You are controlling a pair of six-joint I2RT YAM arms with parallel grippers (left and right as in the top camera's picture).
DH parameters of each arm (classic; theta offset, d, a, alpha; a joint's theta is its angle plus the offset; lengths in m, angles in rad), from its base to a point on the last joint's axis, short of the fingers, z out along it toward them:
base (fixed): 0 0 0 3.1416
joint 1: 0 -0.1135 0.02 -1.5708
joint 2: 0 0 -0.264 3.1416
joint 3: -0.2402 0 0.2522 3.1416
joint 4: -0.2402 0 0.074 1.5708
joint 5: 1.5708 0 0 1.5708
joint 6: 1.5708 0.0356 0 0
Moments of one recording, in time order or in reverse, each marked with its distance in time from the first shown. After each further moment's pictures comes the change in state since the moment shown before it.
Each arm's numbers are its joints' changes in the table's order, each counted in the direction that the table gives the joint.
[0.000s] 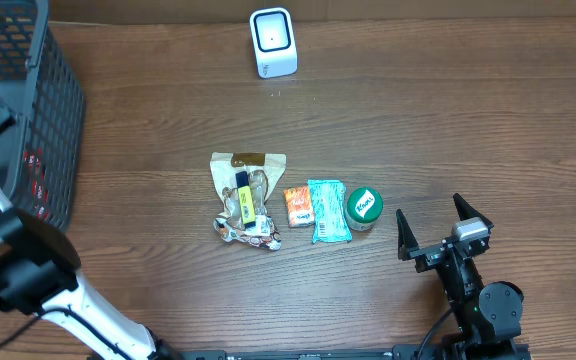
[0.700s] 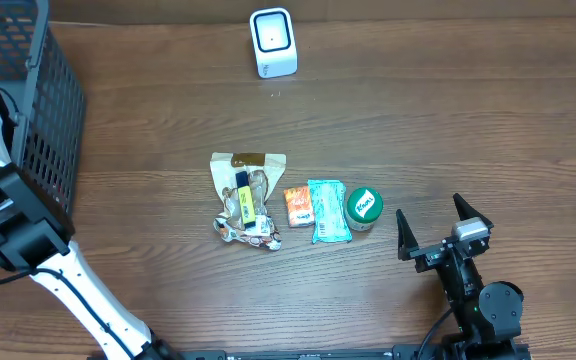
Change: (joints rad) left arm -0.008 -0.343 -0.048 -0.166 0.153 0.051; right arm 0.000 0.000 0.000 0.000 0.000 -0.001
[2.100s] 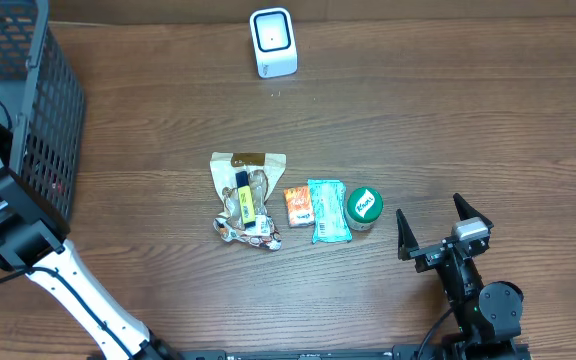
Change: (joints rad) left arm -0.037 -0.065 -0.108 -0.108 0.098 -0.081; right arm 0.000 0.000 0.000 0.000 0.000 0.001
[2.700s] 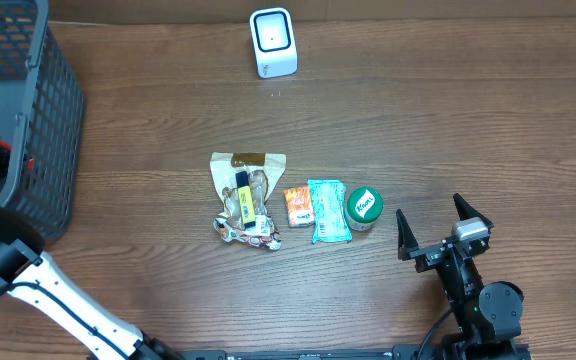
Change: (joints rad) left arm -0.174 -0.036 -0.275 -0.142 0.419 0.093; right arm 0.000 0.000 0.000 0.000 0.000 -0.001
